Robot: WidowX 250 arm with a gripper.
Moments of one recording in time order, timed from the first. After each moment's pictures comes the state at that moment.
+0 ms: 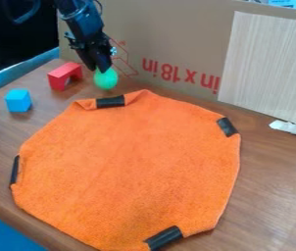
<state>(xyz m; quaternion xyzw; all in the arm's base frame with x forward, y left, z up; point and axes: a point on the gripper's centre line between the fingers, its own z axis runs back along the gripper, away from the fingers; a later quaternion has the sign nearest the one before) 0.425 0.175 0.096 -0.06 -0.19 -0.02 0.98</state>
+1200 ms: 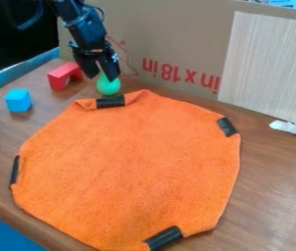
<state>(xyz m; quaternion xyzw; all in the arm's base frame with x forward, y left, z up) 0.418 0.165 0.088 -0.10 -0.17 -0.04 0.98</state>
